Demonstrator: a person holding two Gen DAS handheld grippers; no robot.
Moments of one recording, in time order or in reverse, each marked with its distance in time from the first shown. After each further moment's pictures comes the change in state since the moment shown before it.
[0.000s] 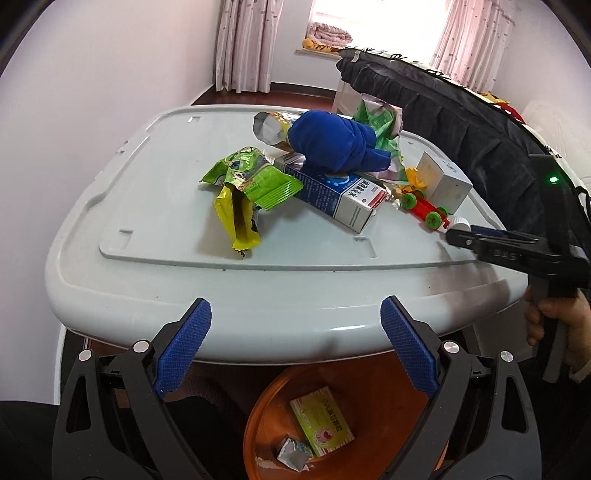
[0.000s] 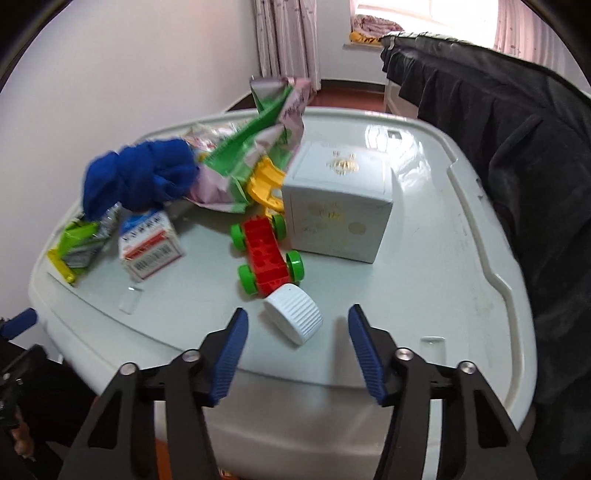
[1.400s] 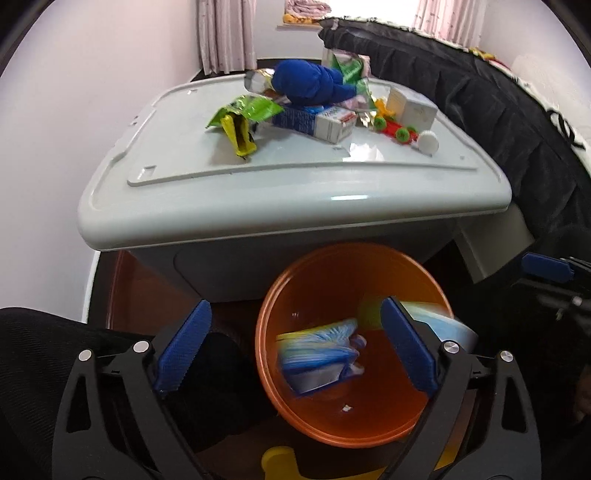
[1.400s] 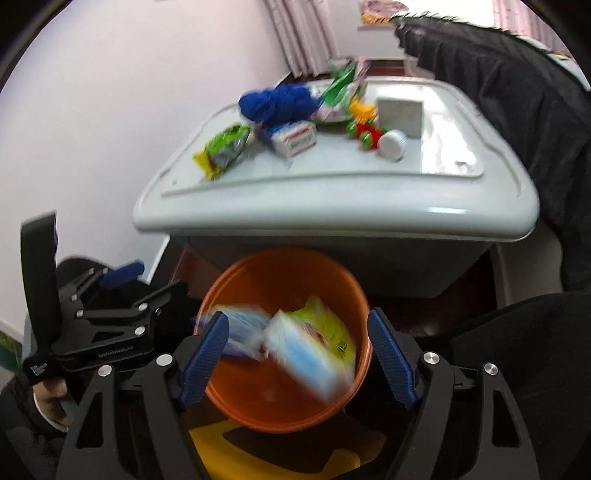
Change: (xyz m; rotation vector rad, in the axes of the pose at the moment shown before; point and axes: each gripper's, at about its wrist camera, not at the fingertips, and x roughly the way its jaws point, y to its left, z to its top) left arm -0.053 -0.014 -0.070 0.100 0.108 0.033; right arm -0.133 0.072 -0.136 0.103 0.036 0.189
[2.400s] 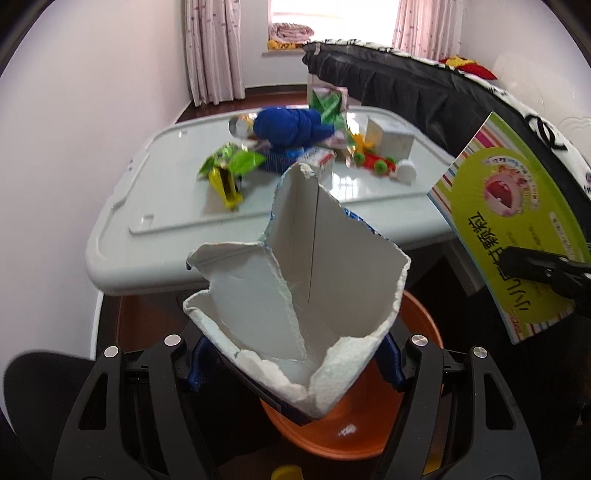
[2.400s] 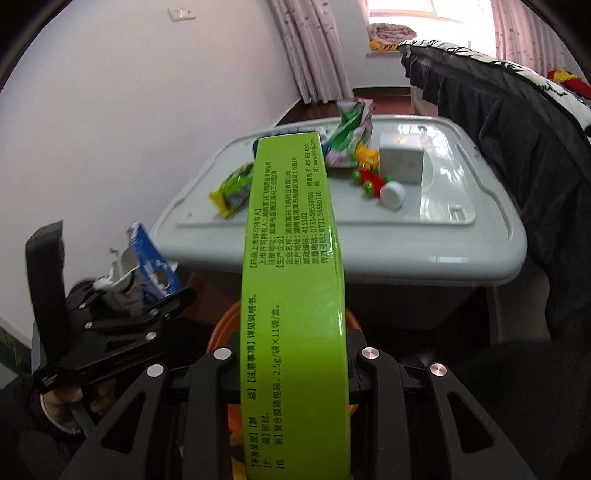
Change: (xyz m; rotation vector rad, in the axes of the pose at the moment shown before) left arm -0.021 -0.018 0.014 0.084 -0.086 0.006; right arm -0.027 0.007 0.010 -0.052 -0.078 0.017
